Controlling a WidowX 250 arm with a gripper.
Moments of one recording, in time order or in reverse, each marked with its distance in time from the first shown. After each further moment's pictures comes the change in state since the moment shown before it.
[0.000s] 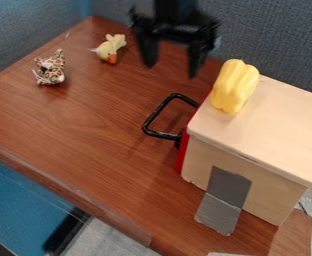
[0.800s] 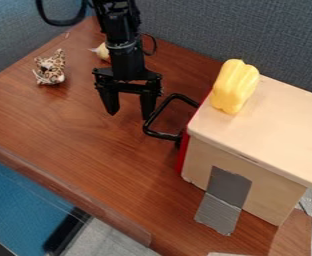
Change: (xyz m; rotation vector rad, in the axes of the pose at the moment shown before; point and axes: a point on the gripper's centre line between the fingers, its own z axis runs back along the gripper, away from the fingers) arm -0.005 0.048 -0.096 -0.083 0.190 0.077
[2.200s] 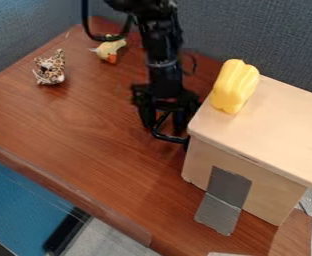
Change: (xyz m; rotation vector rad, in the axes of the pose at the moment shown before) arm -0.003 -0.052 -0.025 0.009 0.061 -0.106
